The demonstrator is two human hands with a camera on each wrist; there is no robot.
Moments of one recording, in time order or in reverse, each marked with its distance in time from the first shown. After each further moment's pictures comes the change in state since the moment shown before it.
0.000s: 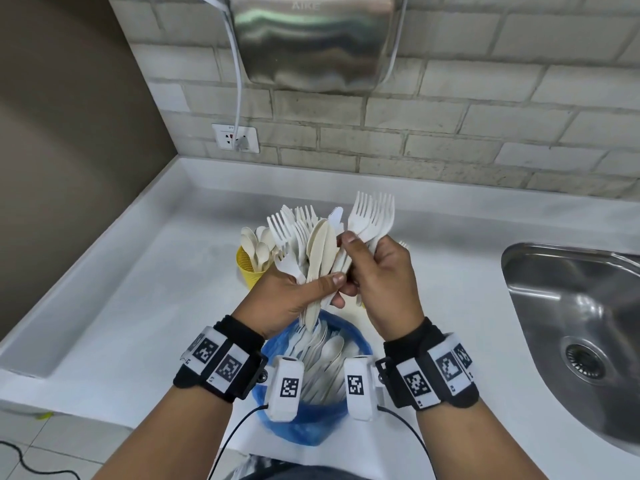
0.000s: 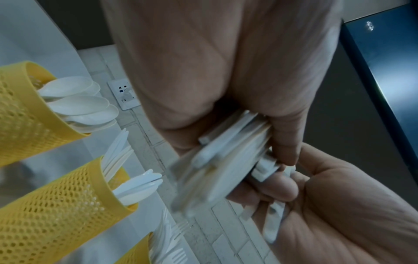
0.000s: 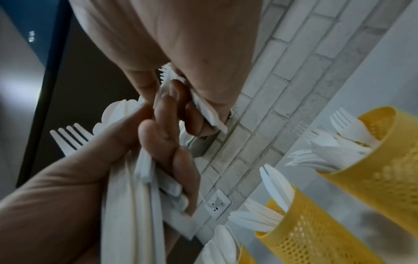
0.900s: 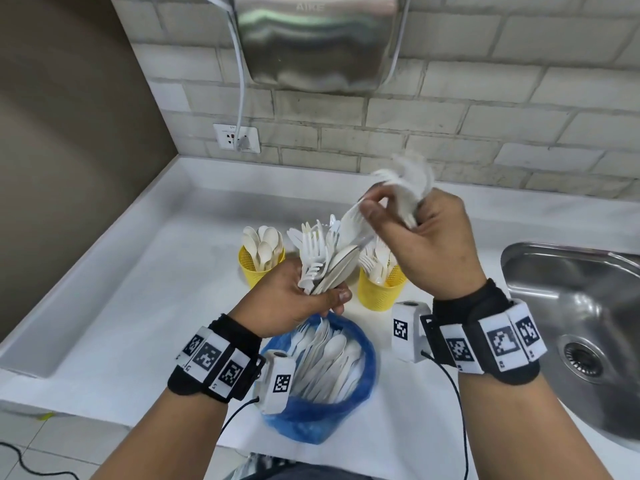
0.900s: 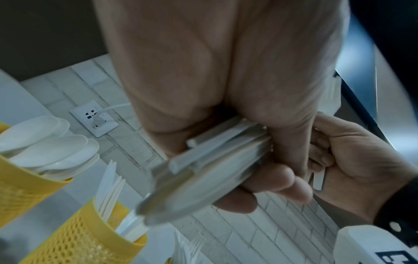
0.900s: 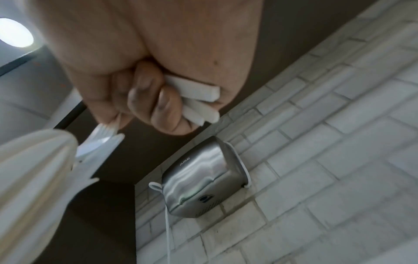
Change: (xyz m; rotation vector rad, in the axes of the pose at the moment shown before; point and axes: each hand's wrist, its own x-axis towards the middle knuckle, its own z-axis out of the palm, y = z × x) left_hand -0.006 0.009 -0.010 0.358 -0.088 -0.072; right_hand 0.022 -0.057 -0.028 -0.545 -0.090 -0.530
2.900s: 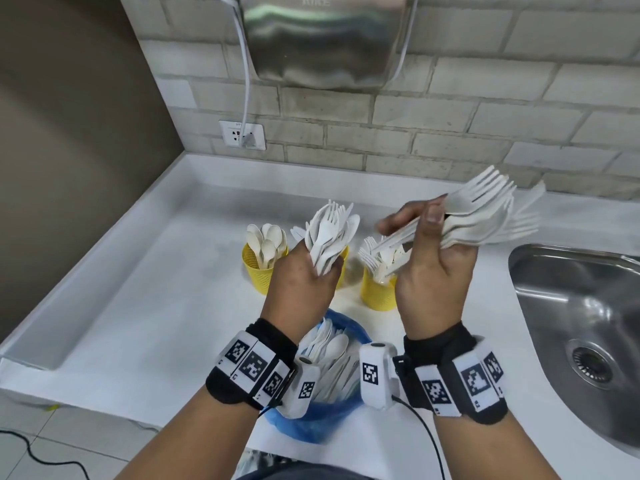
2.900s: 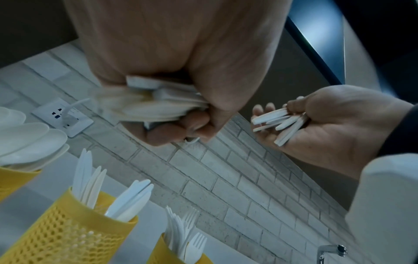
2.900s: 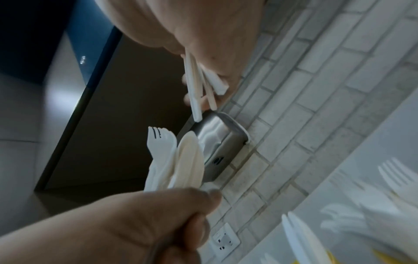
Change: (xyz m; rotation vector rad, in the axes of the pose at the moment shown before) left_hand 0.027 -0.011 0.032 0.378 0.610 0.041; right_hand -0.028 0.006 0.035 0.338 0.466 0.076
